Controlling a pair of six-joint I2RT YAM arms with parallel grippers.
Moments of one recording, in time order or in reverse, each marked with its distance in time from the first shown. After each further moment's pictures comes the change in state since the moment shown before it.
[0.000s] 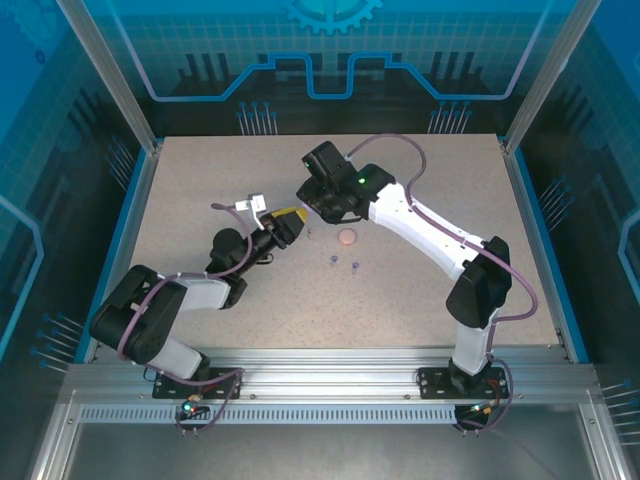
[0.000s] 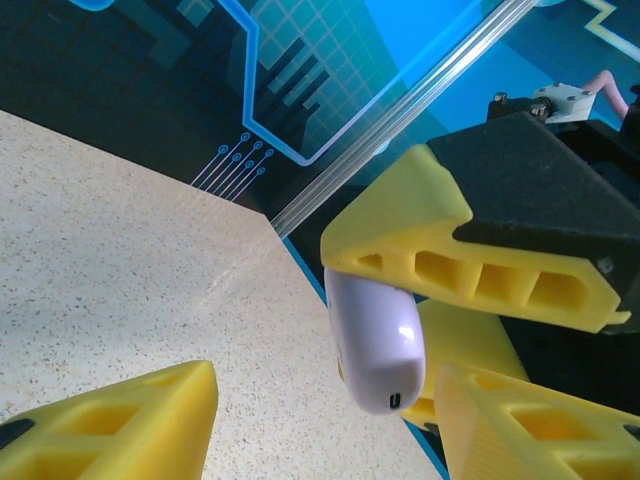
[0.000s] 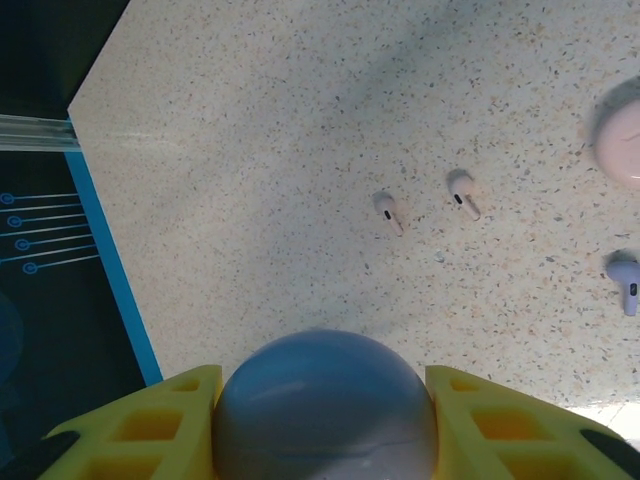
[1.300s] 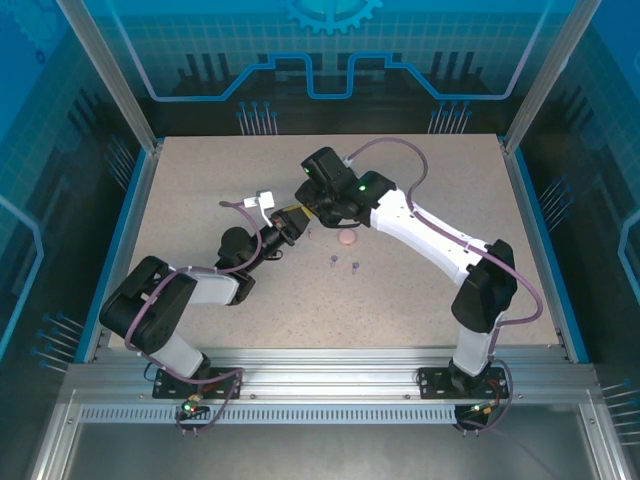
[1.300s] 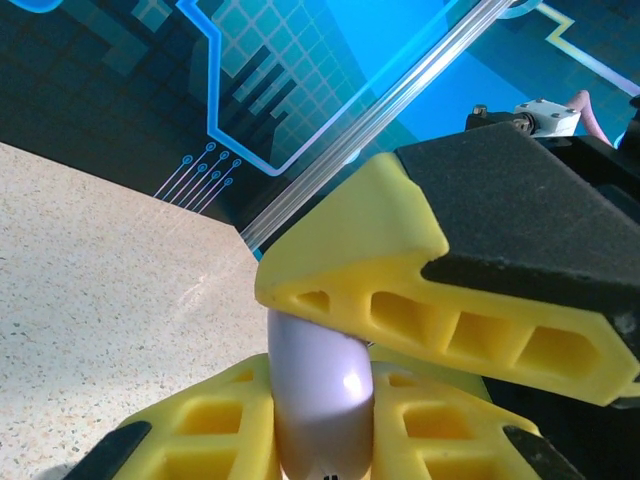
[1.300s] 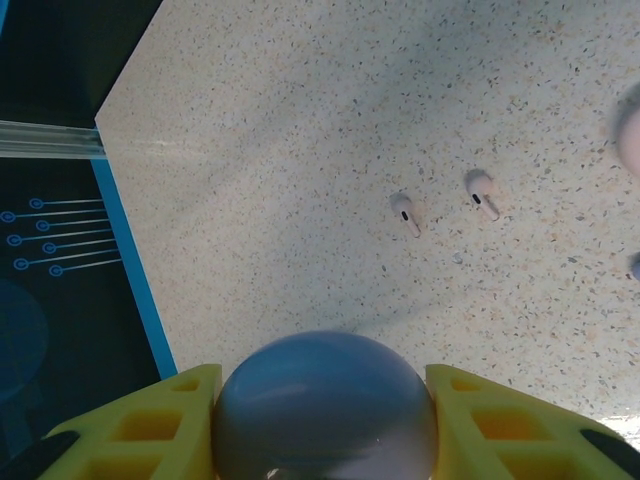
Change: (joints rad) left arm -0.052 0.061 0.055 0.066 -0.033 -0.022; right arm 0.022 -0.043 -0.071 0.080 0.030 0.026
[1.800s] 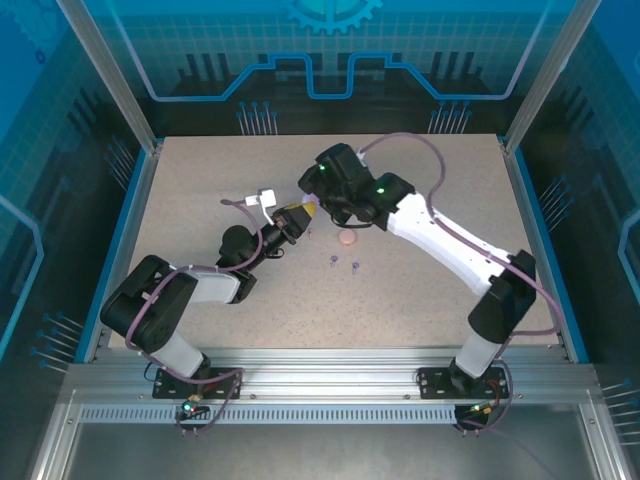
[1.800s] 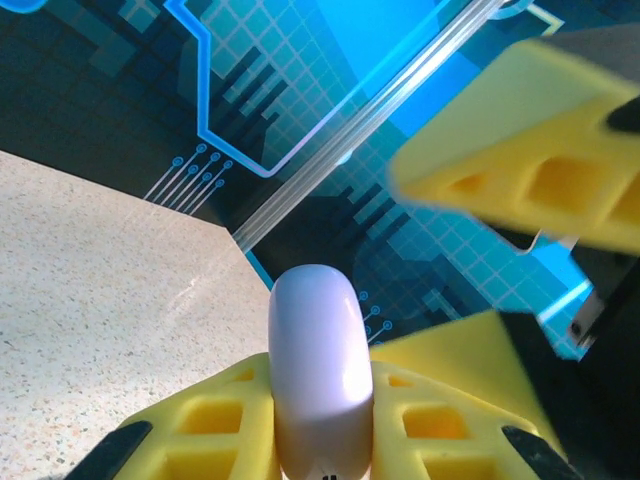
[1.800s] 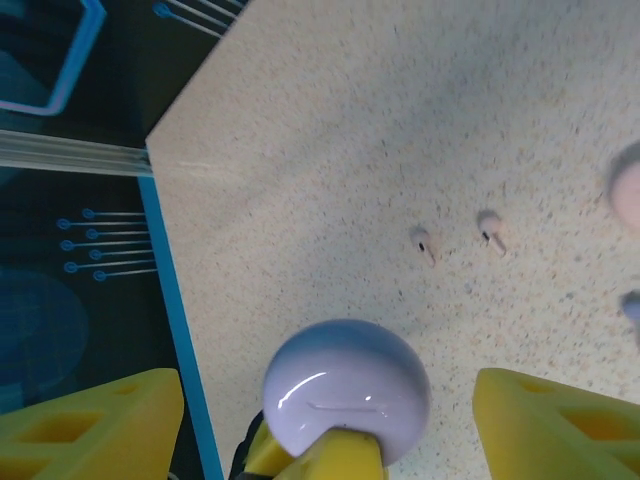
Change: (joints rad) left arm 0.003 0.006 0.018 0.000 0.023 -0.012; right arm -0.032 -0.143 -0.089 0.058 0.040 -0.091
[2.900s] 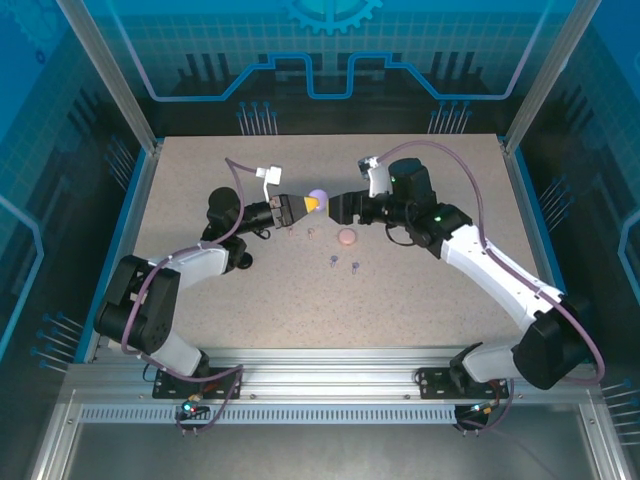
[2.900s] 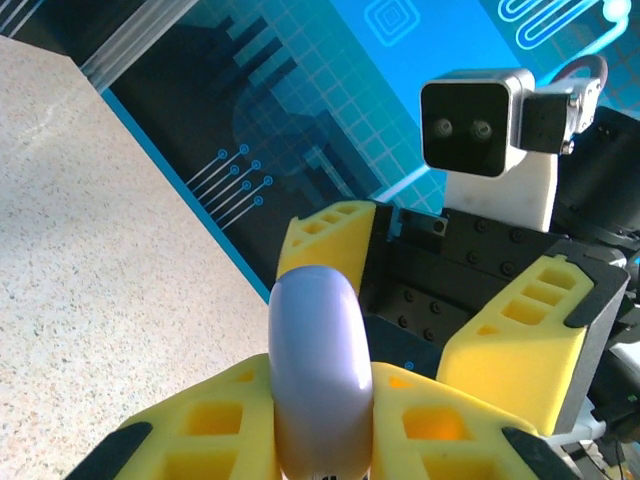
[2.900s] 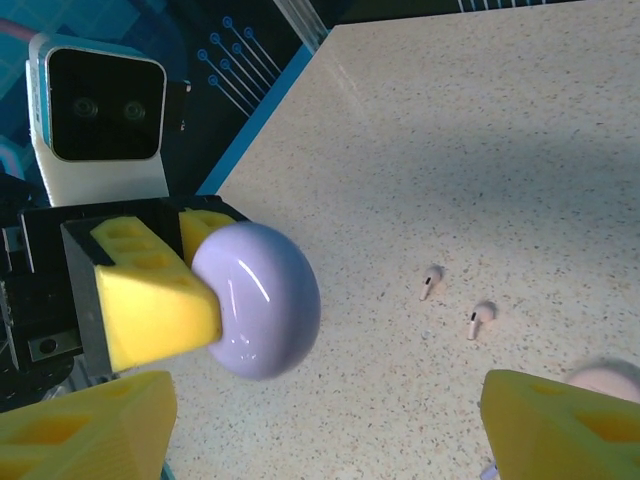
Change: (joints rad) left arm 0.159 -0.031 0.243 -0.312 0.640 -0.149; right arm -0.225 -0.302 -0.496 0.434 -0.562 -0.853
